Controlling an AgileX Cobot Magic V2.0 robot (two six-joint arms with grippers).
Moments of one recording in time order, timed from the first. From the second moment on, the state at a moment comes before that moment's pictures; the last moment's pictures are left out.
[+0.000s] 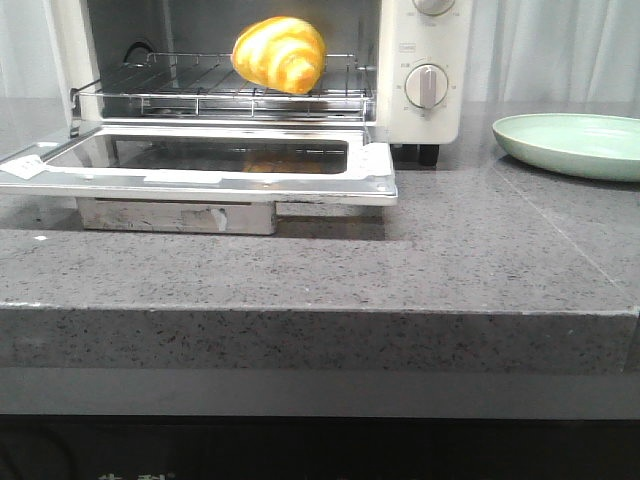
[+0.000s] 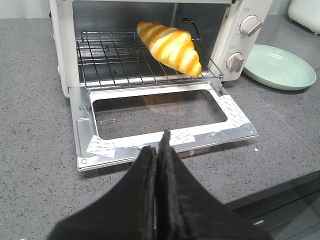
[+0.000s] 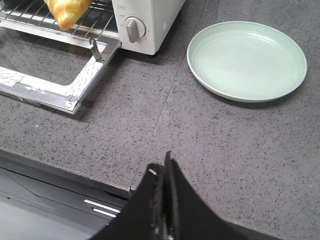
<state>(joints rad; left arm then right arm) -0.43 0.46 -0.76 -0.09 0.71 -0.04 0.50 0.51 -0.87 -0.22 0.97 0.31</state>
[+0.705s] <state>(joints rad) -0.20 0.21 -0.41 -0.04 0.37 -0.04 0.50 0.51 -0.87 -0.22 0.97 0.31</state>
